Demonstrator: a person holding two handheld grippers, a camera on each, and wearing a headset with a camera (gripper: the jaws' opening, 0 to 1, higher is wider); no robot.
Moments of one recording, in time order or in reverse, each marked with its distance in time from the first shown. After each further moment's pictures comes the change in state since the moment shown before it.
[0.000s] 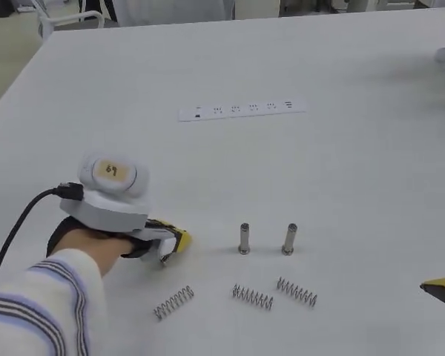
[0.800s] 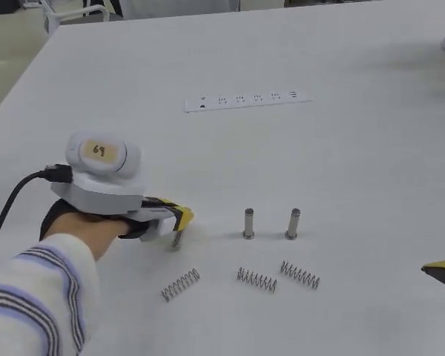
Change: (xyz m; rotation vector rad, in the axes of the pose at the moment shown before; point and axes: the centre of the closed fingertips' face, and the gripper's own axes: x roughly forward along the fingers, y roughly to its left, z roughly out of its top) left arm -0.022 -0.008 0.015 0.036 -0.080 0.006; right arm -0.003 0.005 -0.001 -0.017 -0.009 0.001
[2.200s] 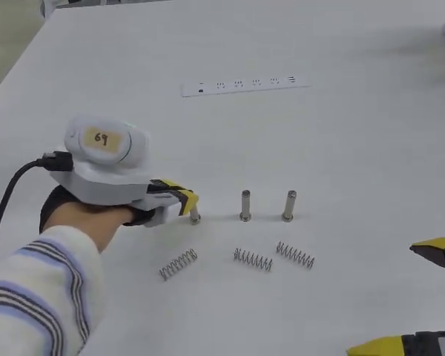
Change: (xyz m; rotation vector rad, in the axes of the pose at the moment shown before) left arm -0.009 -0.024 0.004 0.072 -0.045 0.021; right arm 0.000 0.007 0.001 -0.015 -0.003 0.015
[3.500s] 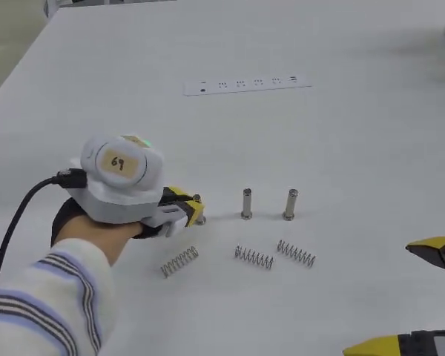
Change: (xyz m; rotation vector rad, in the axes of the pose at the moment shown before) left arm 0.003 -0.004 -0.012 0.116 0.001 0.001; right arm 0.002 0.003 0.001 -0.009 -0.006 0.013
